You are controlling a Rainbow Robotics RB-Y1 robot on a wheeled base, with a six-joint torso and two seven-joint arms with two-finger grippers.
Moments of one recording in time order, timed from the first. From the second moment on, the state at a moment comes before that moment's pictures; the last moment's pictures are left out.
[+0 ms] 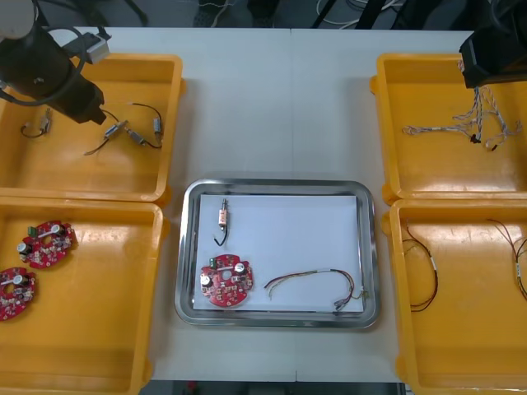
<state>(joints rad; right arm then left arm) -0.93 -0.67 -0.09 -1.58 -0.63 1.91 1.44 -0.95 0.76 -0.20 -1.16 0.77 1.53 -1.89</state>
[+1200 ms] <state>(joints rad) -0.99 -0.73 0.23 -1.84 -1.07 1.92 1.44 -0.91 0.71 -0.23 -1.09 0.75 1.30 -1.89</state>
